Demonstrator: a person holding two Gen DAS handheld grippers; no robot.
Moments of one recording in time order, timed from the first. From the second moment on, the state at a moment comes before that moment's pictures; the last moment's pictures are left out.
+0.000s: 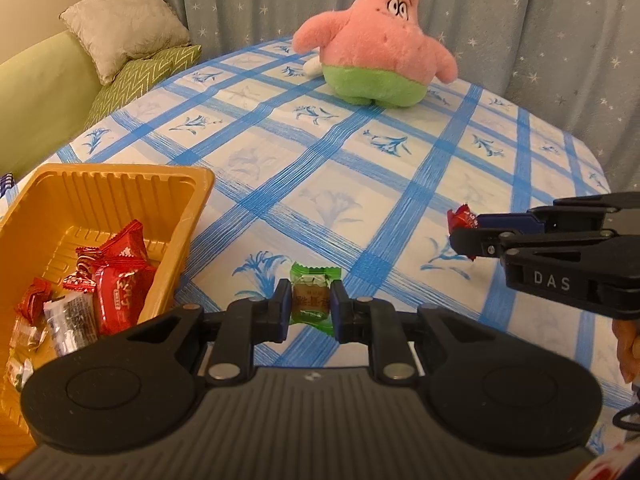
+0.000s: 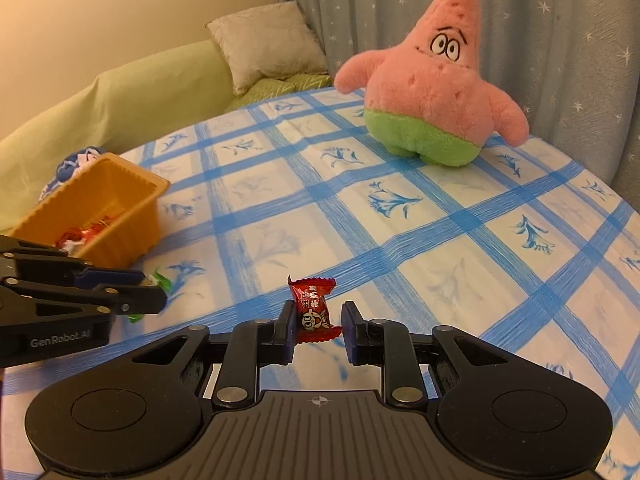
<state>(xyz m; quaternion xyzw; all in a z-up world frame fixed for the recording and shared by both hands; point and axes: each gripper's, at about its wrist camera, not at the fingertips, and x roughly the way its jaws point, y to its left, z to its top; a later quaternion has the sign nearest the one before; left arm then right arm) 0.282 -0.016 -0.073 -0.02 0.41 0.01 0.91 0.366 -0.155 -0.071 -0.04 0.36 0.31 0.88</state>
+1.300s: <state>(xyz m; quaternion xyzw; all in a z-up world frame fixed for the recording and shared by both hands) 0.125 0.112 0.002 -0.04 0.38 0.04 0.92 0.202 -0.040 0.007 0.02 0.36 0.41 0.84</state>
